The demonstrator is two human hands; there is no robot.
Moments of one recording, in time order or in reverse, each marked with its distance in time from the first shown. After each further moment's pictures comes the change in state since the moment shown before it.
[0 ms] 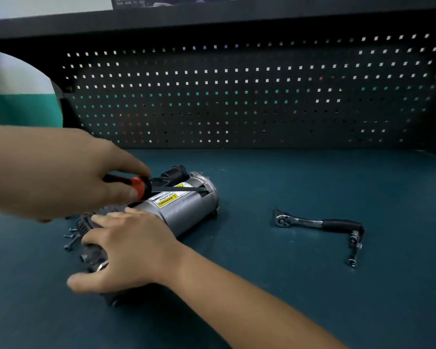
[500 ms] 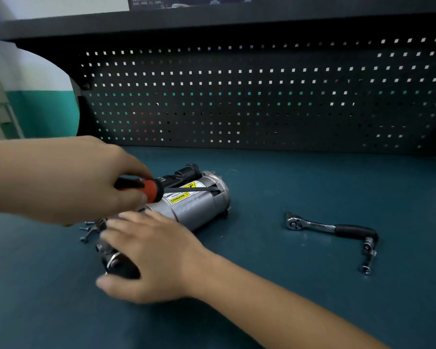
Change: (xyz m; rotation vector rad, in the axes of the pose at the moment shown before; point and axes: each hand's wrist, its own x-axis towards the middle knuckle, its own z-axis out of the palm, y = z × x) left_hand 0.001 -0.020 0.011 0.104 0.088 0.070; right_hand -0.027 0.003 -0.014 0.072 0.027 -0.200
